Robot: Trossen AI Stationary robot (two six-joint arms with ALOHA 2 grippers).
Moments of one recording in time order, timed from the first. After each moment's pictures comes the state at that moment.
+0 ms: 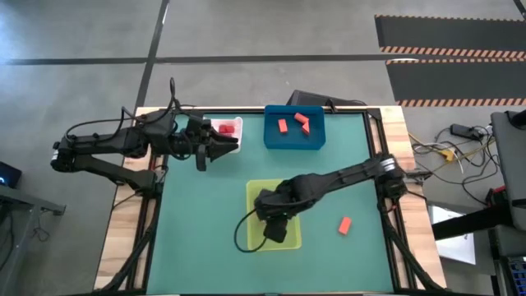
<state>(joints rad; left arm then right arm) 0.01 1.00 1.16 -0.20 -0.06 -0.62 0.28 2.06 2.02 -1.22 -0.02 0.65</state>
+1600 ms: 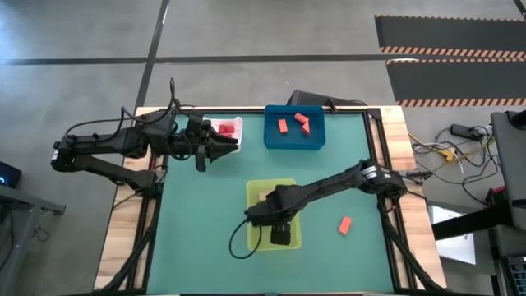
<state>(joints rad) 0.00 1.00 1.16 -0.20 -0.06 -0.62 0.28 2.24 2.08 -1.36 -0.03 0.38</state>
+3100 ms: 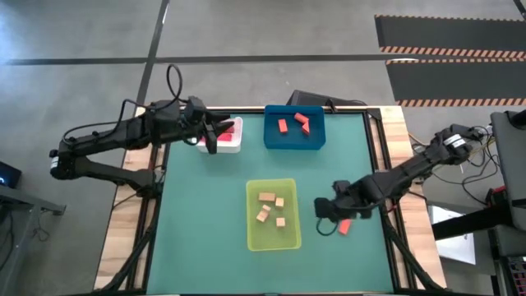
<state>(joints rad) 0.21 1.00 1.16 -0.36 -0.20 -0.27 0.44 1.36 1.00 -0.95 -0.01 1.98</state>
